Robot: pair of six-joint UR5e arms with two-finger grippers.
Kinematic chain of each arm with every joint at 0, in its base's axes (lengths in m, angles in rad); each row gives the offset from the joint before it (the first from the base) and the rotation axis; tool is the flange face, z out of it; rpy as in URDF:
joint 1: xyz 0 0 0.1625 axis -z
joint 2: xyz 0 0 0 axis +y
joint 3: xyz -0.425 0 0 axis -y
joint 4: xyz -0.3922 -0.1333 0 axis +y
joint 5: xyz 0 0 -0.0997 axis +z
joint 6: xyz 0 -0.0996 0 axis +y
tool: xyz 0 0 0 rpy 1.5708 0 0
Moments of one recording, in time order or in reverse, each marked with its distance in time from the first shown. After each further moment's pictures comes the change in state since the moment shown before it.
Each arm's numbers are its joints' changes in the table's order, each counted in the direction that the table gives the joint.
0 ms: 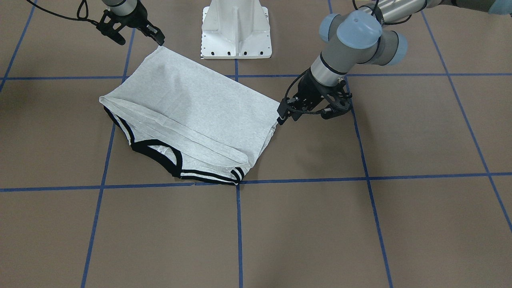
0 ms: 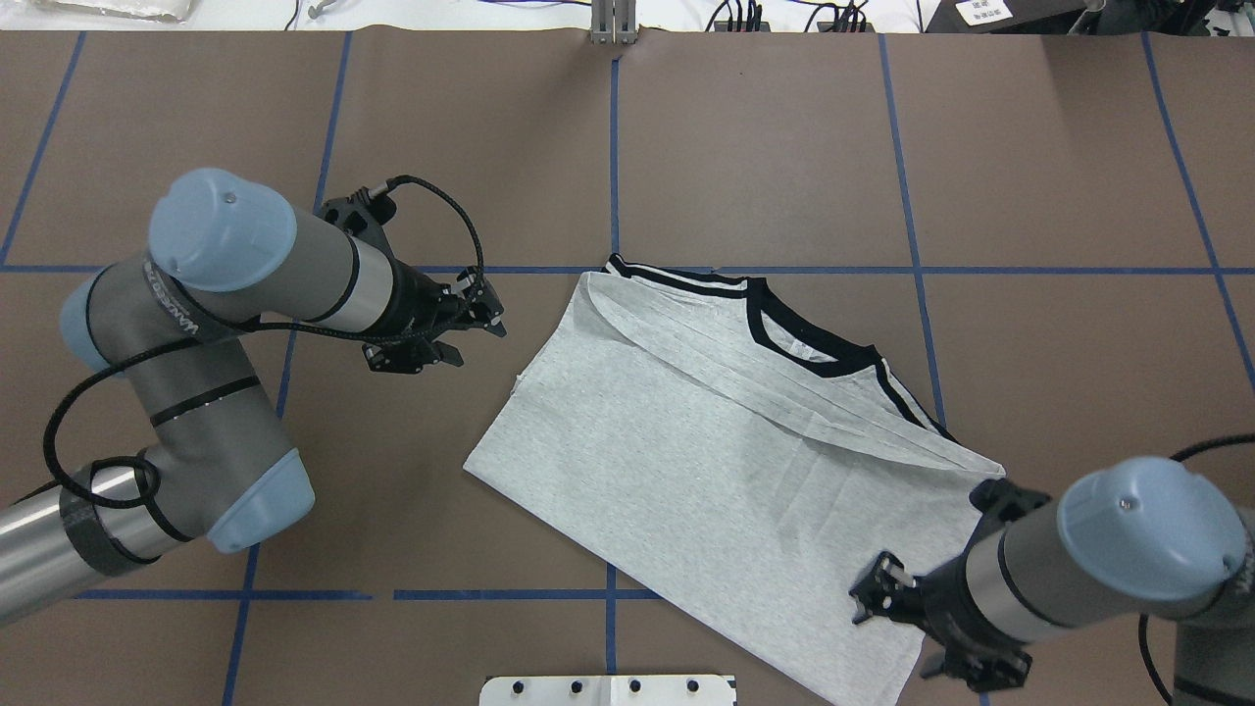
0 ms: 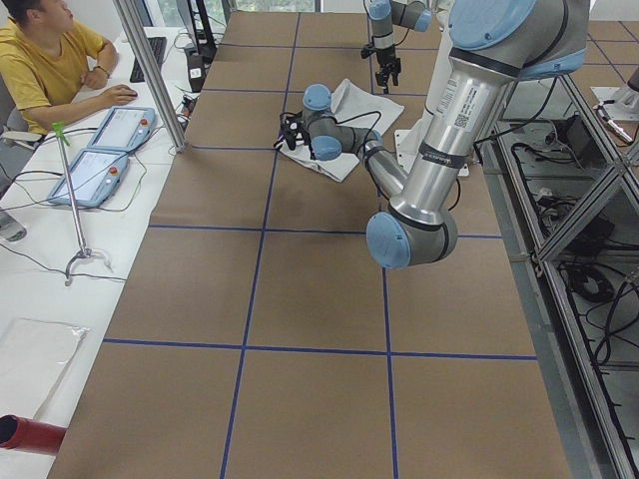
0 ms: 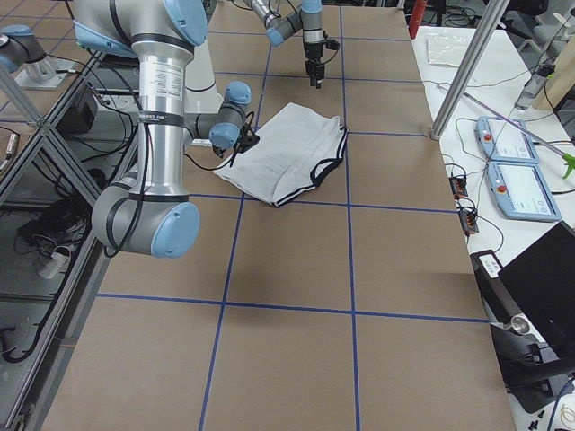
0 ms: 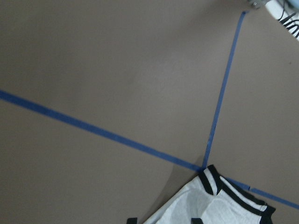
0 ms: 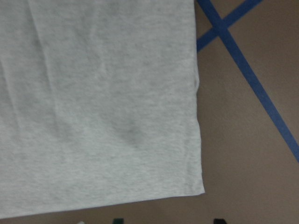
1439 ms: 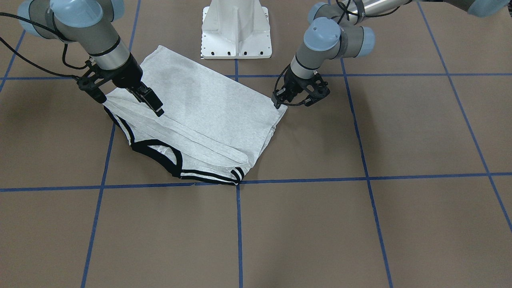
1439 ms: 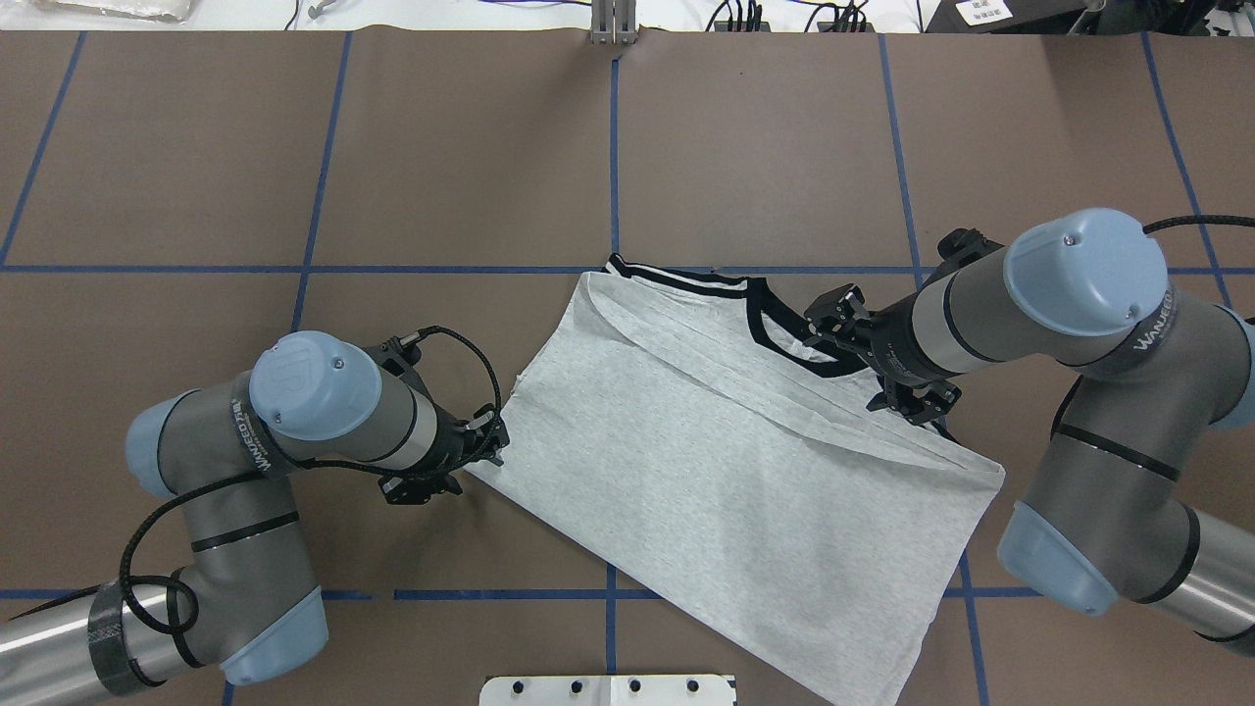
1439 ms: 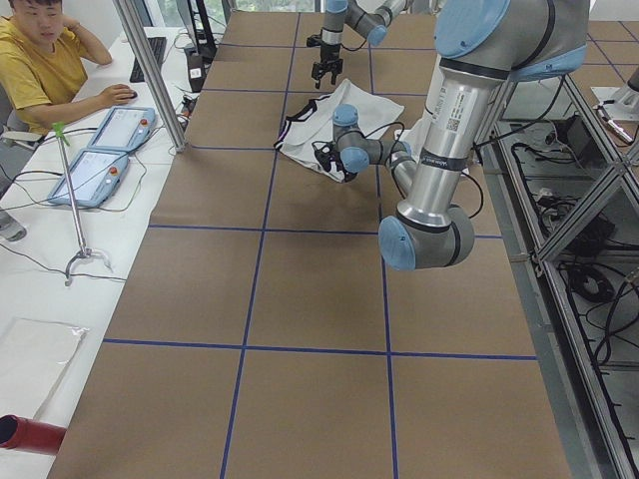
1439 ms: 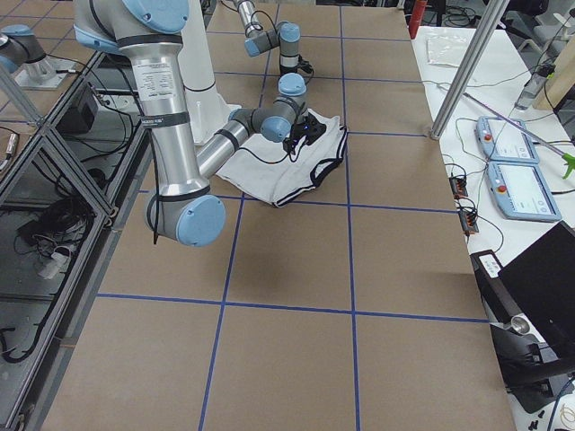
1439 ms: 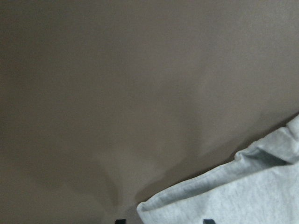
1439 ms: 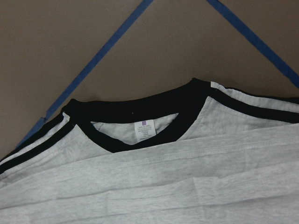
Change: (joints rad) left arm -0.190 -0.052 0.006 -0.102 -0.088 0.133; right arm -0.315 -0.274 -0.245 -0.001 0.059 0.158
